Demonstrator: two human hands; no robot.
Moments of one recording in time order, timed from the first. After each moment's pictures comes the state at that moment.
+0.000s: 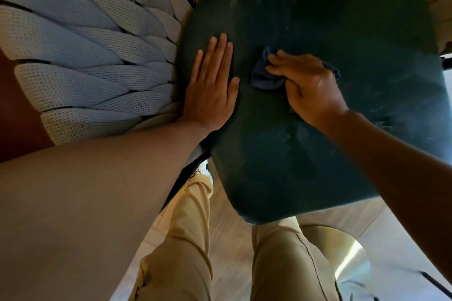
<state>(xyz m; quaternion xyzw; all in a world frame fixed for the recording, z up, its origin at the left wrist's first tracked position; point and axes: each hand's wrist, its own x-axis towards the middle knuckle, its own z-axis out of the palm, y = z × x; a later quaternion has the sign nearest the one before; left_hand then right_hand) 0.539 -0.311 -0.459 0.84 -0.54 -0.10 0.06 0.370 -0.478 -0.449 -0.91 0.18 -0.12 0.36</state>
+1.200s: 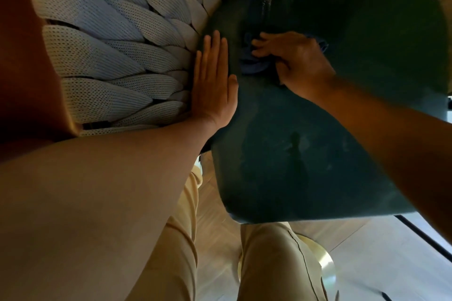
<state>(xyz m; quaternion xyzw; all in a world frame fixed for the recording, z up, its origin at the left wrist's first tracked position) 0.530 -0.303 -0.461 0.91 -0.38 -0.13 0.15 0.450 -0.504 -0.452 -0.91 0.05 -0.03 0.40</state>
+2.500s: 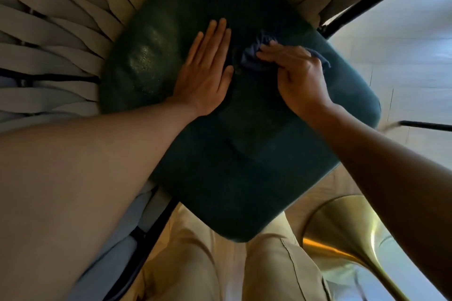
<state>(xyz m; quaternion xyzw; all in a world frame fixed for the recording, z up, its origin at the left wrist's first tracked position) 0.489 -0.478 -0.456 0.65 -0.75 -0.14 0.02 0.265 -0.534 -0.446 -0.81 0.46 -0.20 0.32</state>
